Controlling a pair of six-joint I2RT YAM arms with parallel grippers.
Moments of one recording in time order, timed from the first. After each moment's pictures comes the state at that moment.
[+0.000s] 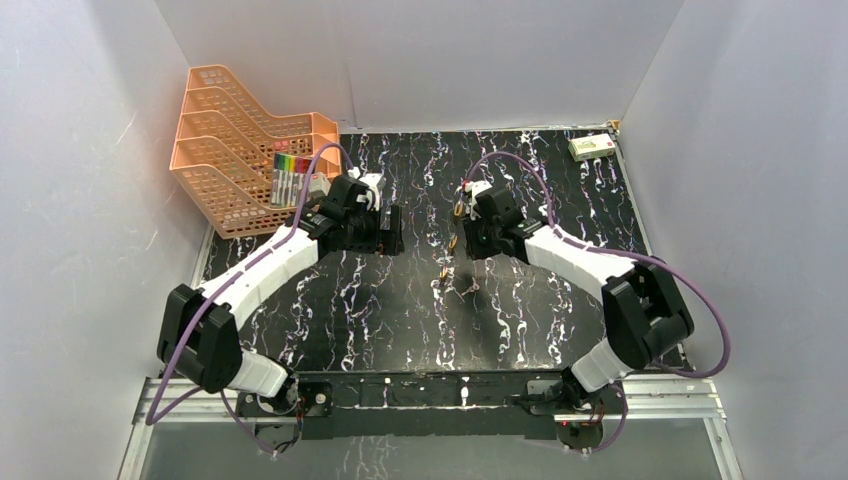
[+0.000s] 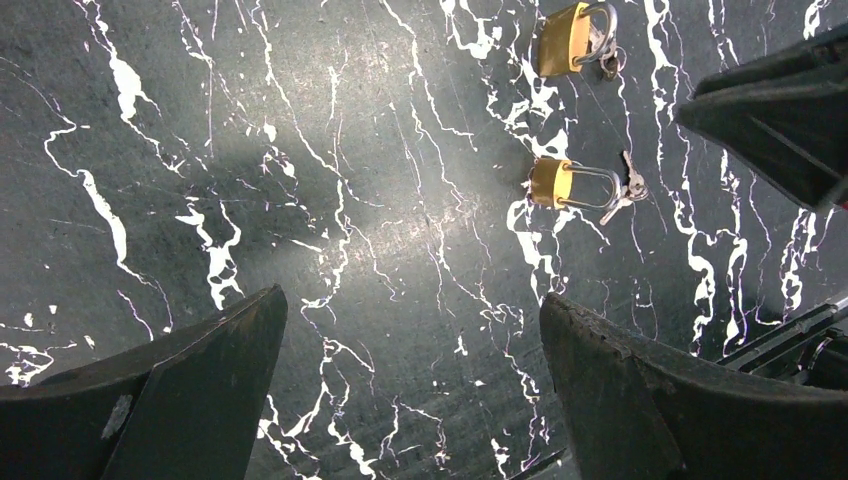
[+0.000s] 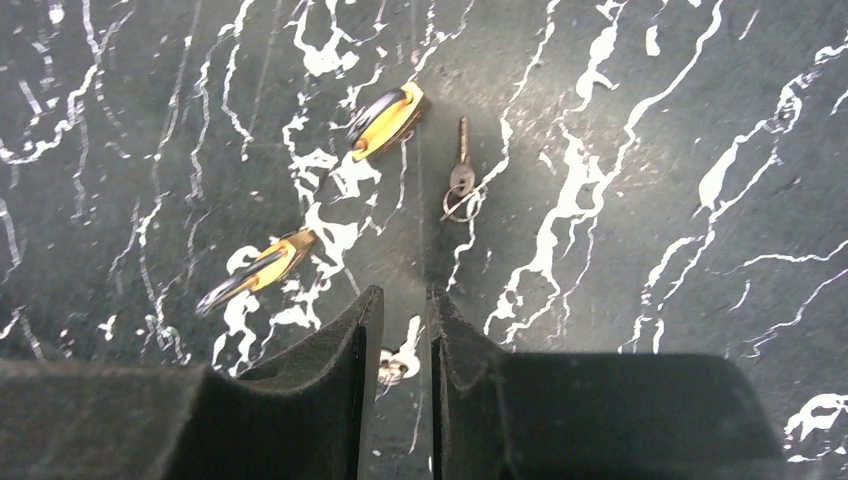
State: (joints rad) left arm -0.53 1.43 1.09 -0.54 0.11 -0.35; right arm 0.58 1.51 0.97 -0.33 -0.05 0.20
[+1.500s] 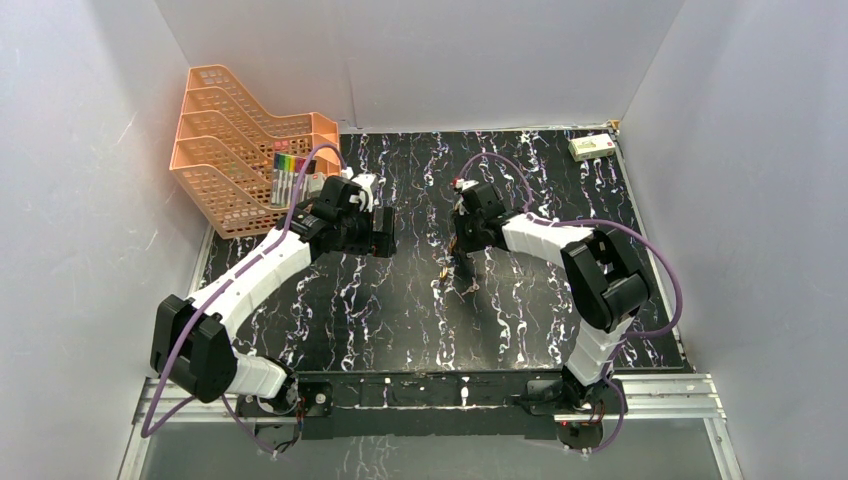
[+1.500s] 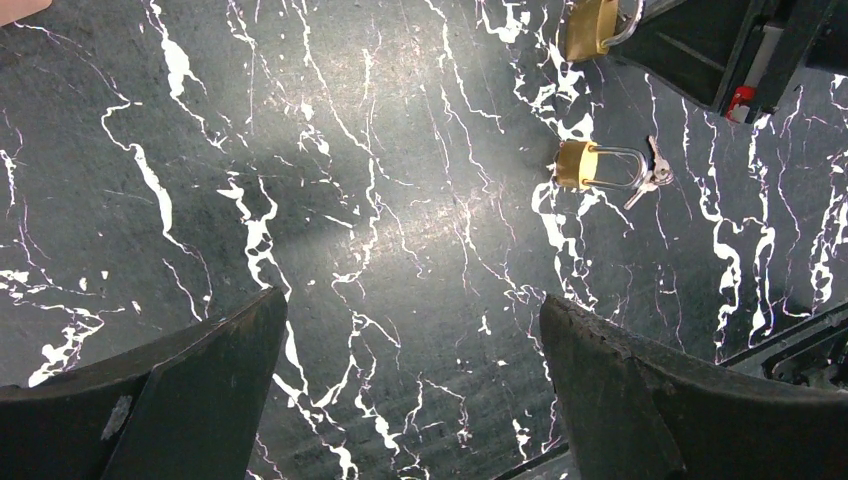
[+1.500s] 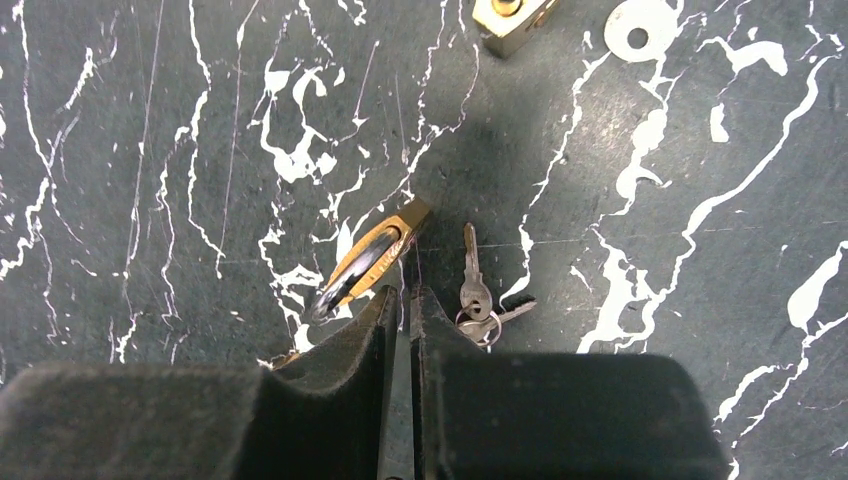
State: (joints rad) left arm -0.51 1.37 1.09 -0.60 0.09 -0.31; right arm 0.57 1.78 1.08 -0.22 -0.05 0.26
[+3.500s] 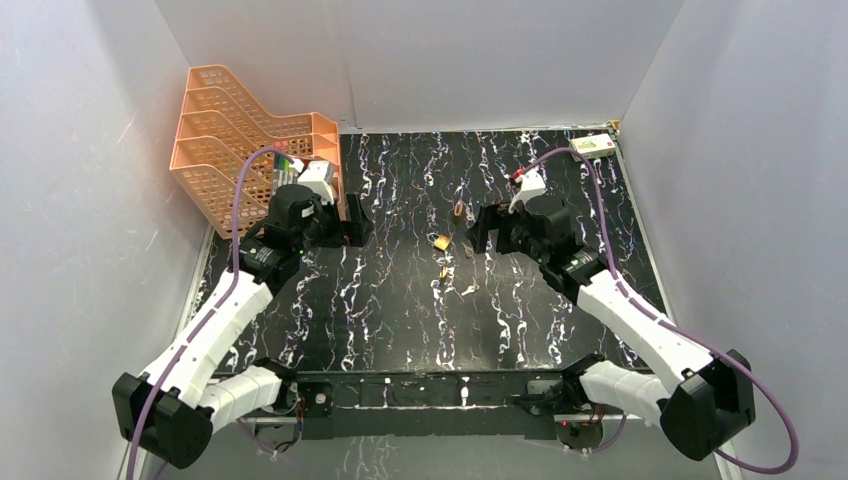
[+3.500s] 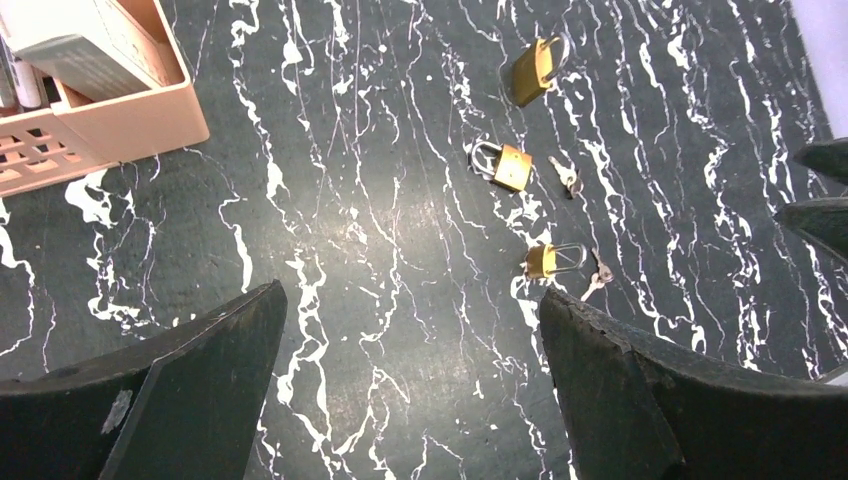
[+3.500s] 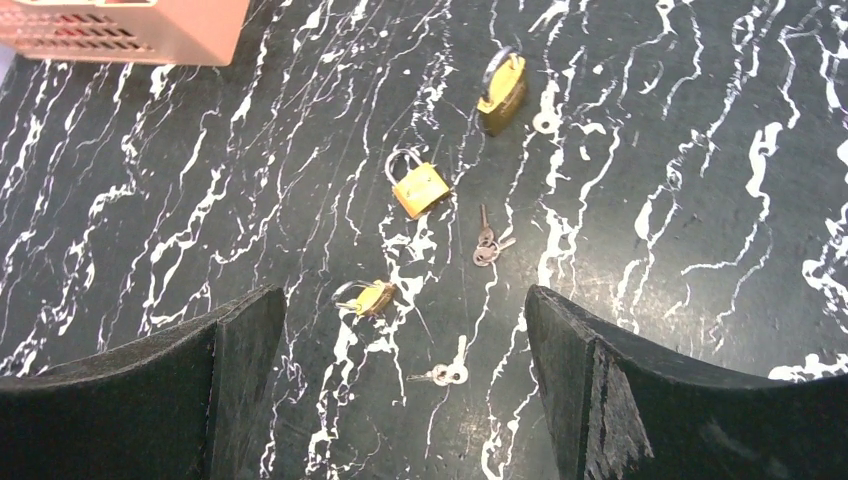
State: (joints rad) left arm -0.41 1.06 0.96 -0.43 0.04 -0.33; right arm 0.55 1.07 0.81 -0.18 -0.03 0.32
